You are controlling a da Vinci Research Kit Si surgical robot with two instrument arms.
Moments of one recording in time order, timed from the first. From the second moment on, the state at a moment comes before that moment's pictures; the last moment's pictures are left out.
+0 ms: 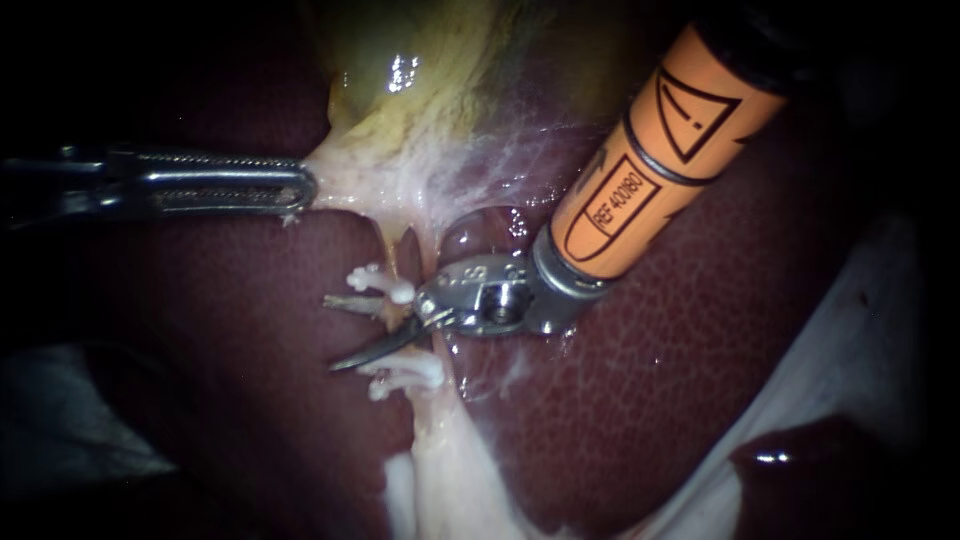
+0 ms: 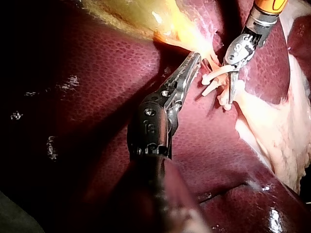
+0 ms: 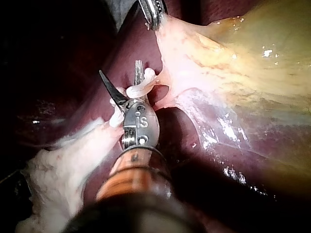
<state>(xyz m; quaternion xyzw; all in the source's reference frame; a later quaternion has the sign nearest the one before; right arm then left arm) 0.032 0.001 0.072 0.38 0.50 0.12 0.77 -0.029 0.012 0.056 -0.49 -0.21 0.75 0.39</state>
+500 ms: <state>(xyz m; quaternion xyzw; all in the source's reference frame) 0.033 0.000 0.067 0.42 0.53 0.12 0.73 -0.029 0.012 0.056 -0.49 -0.21 0.75 0.39</state>
